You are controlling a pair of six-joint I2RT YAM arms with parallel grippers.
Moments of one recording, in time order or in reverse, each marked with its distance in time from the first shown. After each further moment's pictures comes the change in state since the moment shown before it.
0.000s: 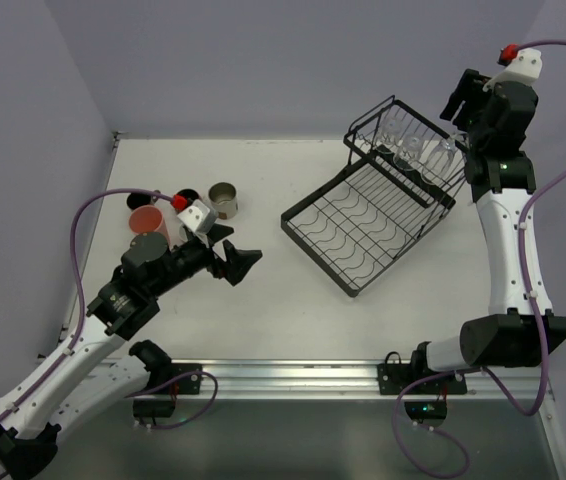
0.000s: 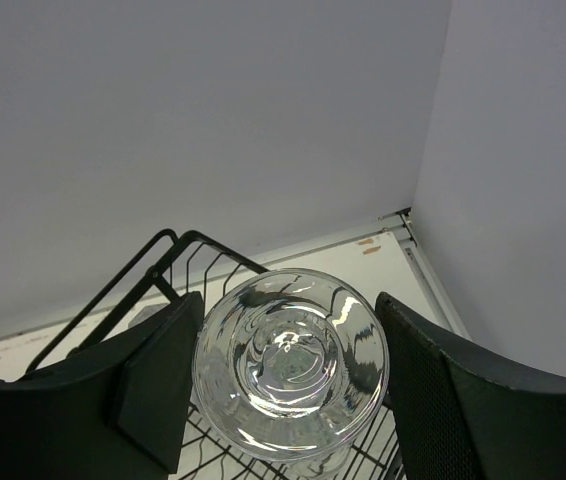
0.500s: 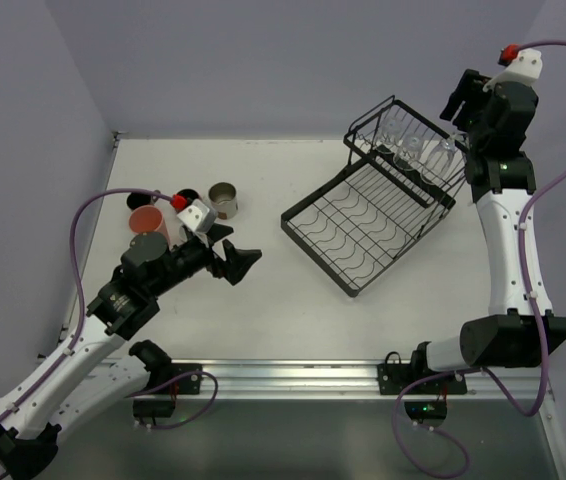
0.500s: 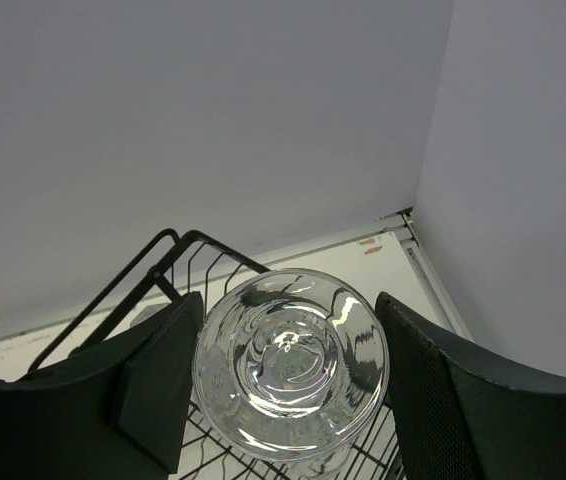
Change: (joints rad) left arm 0.005 0.000 0.000 0.000 0.000 0.000; right arm 0.000 -0.001 0.000 0.002 -0.003 0.003
